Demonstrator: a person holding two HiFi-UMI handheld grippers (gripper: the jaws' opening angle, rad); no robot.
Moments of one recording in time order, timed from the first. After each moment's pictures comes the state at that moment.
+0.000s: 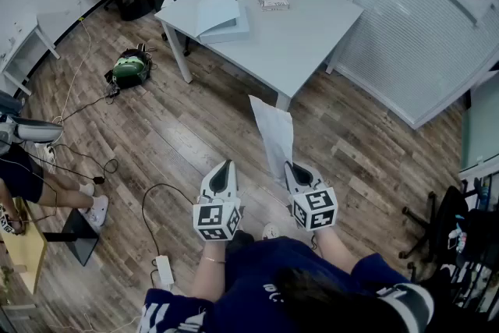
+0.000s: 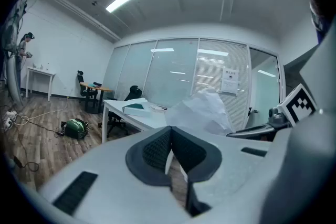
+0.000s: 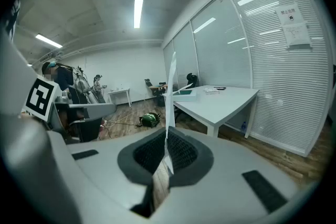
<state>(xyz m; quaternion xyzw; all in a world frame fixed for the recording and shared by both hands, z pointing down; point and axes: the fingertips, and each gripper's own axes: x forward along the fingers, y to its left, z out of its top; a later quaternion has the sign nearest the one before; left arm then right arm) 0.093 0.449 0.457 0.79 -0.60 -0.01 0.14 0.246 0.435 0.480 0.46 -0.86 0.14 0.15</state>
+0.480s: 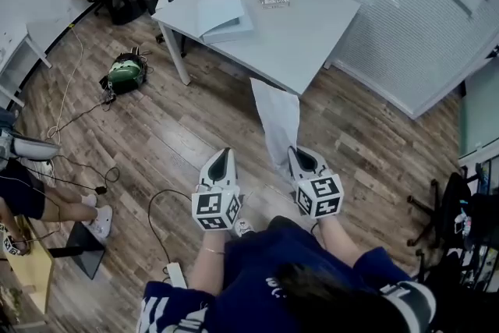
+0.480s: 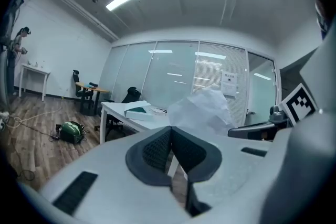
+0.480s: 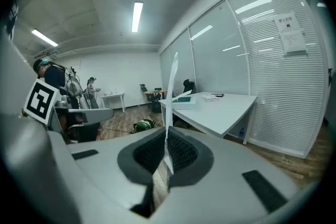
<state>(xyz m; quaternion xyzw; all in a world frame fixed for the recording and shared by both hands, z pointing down) 0.024 0.417 0.458 0.80 -0.59 -0.01 0.13 0.186 0.405 0.469 0.49 -0.85 0.12 0.12</state>
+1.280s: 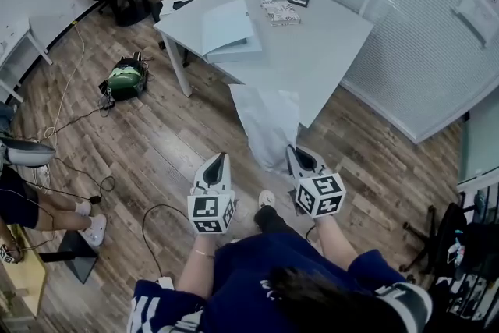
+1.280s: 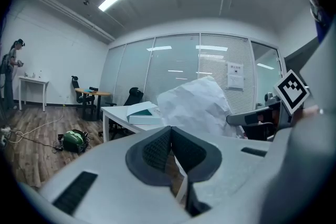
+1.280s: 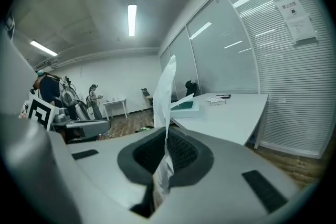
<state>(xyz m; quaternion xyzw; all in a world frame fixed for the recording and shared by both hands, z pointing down) 0.003 0.306 0.460 0.79 -0.60 0.03 0.11 0.170 0.273 0.455 0.47 -0.87 0.14 0.09</state>
